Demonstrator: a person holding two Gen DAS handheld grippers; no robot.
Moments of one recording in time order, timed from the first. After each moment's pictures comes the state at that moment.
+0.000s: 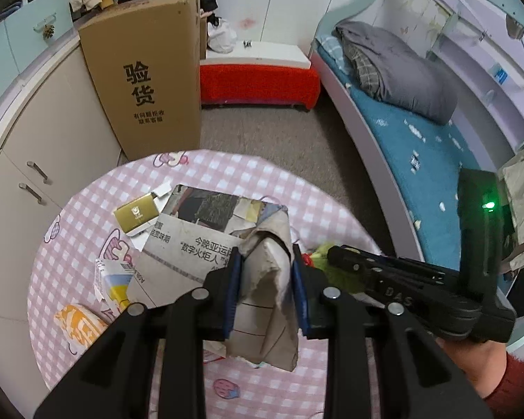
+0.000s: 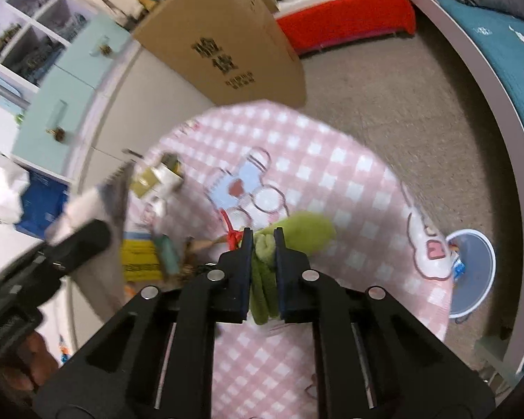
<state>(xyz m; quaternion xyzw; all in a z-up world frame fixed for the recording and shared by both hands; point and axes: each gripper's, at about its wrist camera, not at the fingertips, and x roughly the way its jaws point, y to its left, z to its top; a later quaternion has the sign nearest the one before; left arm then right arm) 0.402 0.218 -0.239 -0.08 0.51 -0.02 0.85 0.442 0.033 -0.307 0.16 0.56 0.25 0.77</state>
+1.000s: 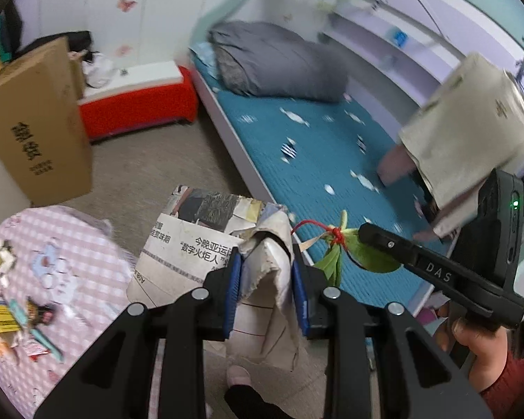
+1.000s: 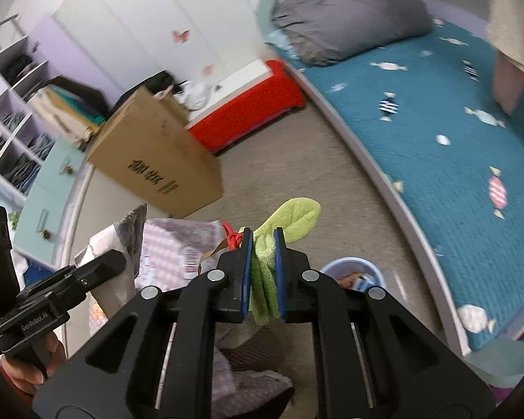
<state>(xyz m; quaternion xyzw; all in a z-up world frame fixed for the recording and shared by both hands) 0.384 -0.080 -0.175 -0.05 0.49 -0.20 0.85 0.363 -0.303 -0.206 0.23 0.45 0.08 0.86</state>
